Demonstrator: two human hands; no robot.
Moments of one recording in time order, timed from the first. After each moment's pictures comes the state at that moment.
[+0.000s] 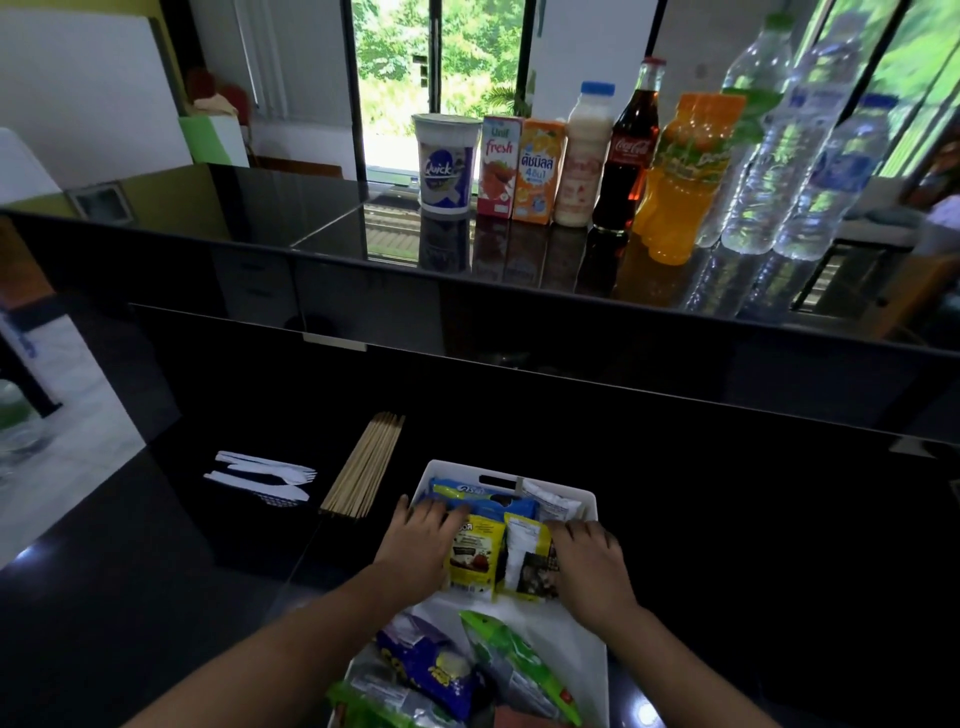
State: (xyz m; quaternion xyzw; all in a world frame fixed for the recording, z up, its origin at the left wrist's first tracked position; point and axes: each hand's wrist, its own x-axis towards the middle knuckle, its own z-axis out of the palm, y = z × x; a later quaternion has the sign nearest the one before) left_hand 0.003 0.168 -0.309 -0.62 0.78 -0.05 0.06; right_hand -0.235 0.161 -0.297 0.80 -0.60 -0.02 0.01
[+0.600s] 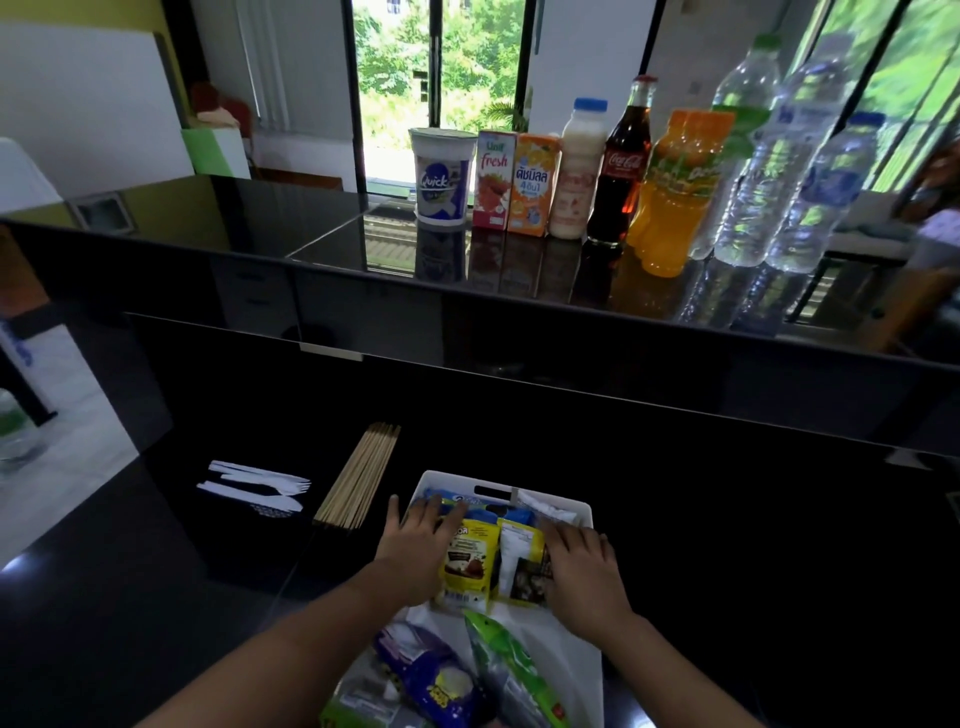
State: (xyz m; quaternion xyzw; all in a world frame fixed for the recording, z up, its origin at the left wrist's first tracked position) left_hand 0.001 0.155 -0.312 -0.64 0.76 -0.02 0.07; right_hand -0.238 0.159 -0.297 0.80 -0.59 -0.01 0.00
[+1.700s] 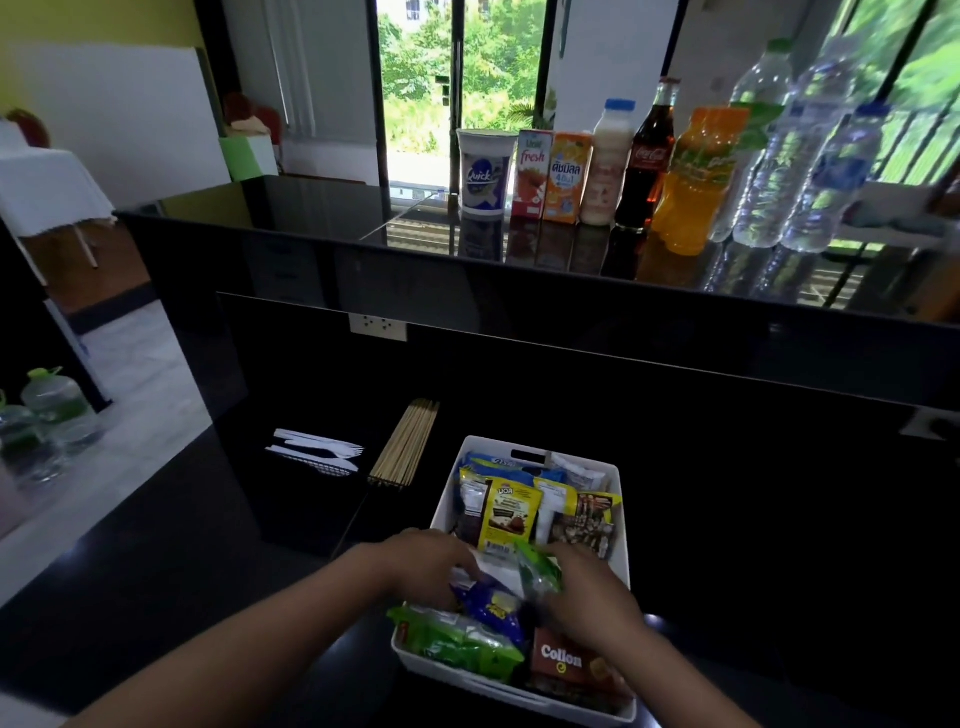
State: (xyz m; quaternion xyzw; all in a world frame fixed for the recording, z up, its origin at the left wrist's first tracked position) left_hand 0.029 0.259 -0.237 -0.52 0.82 0.22 0.11; right_hand -0.195 0.264 -0.257 0.76 -0.62 0.05 -0.21
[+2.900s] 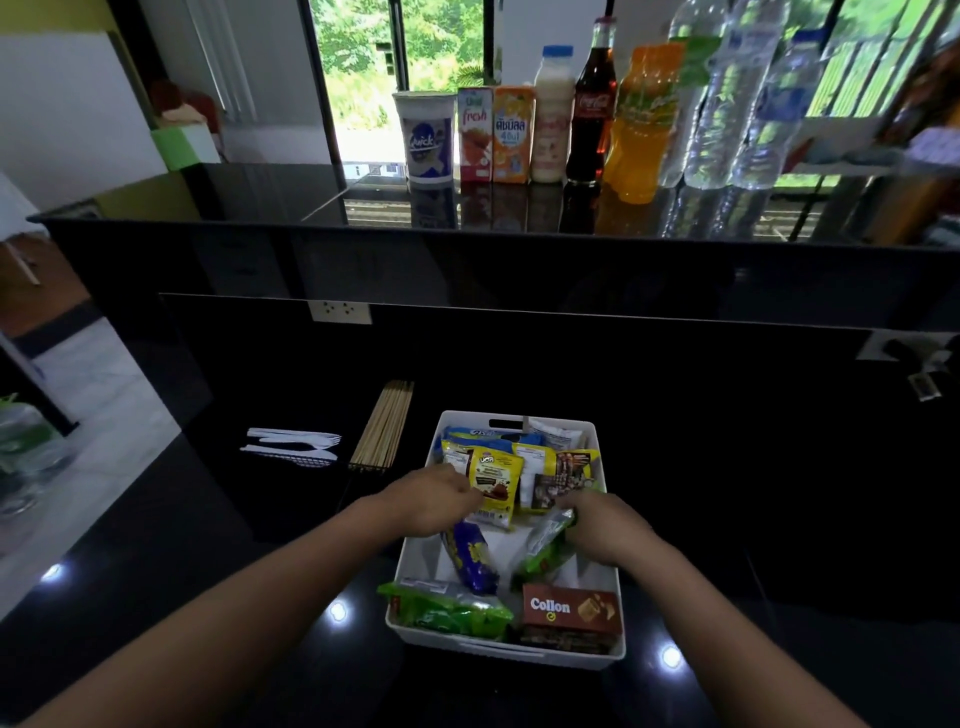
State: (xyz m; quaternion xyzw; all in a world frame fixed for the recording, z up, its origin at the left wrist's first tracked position) left_hand 0.006 0.234 -0.219 -0.56 0.81 0.17 0.03; right_hand -0.220 0.242 -0.245 0.72 -0.67 0.00 -0.19
